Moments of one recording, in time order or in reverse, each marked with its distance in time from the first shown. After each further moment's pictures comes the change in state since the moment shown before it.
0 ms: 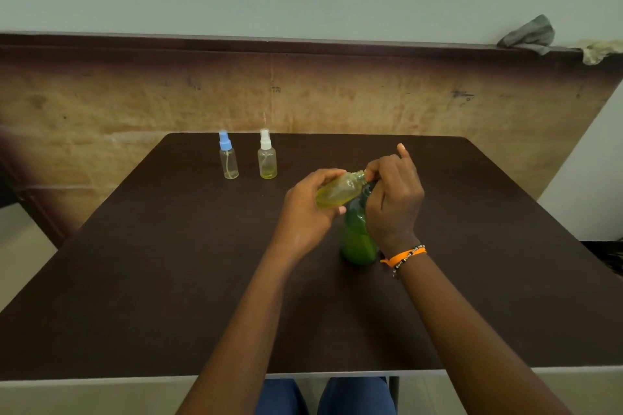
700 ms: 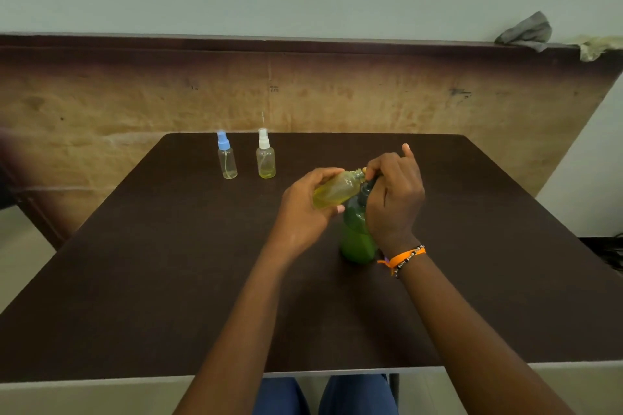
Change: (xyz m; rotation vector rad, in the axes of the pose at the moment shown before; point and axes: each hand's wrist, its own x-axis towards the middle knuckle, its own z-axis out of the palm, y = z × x) left_hand 0.000 0.000 -0.003 -0.035 -0.017 -0.026; right_hand 0.000 -0.004 0.000 -0.003 0.022 0.075
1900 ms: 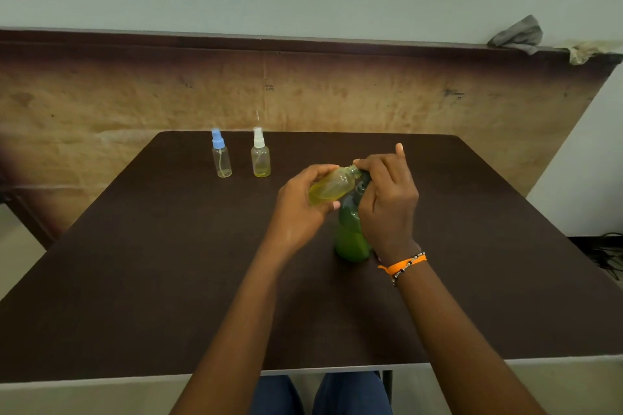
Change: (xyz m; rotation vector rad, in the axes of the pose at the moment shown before) left_hand -0.001 0.002 0.003 -0.004 0.011 0.001; right_hand -0.004 -0.002 -0.012 -0.071 -0.128 -0.058
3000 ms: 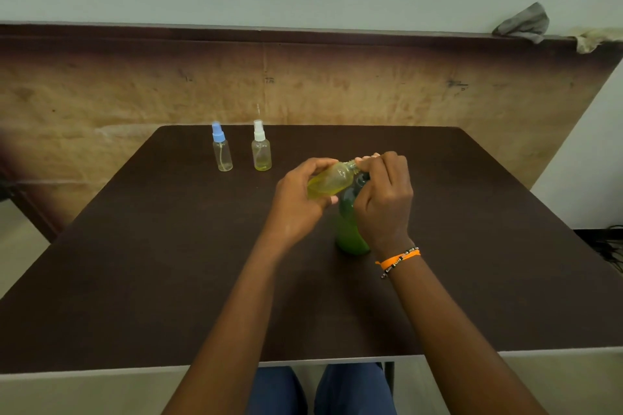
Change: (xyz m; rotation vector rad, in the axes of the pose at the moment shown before) left_hand -0.001 0.000 -0.004 0.010 -0.005 -0.012; right_hand -0.007 -0.001 0.007 -0.047 0.047 -0.085
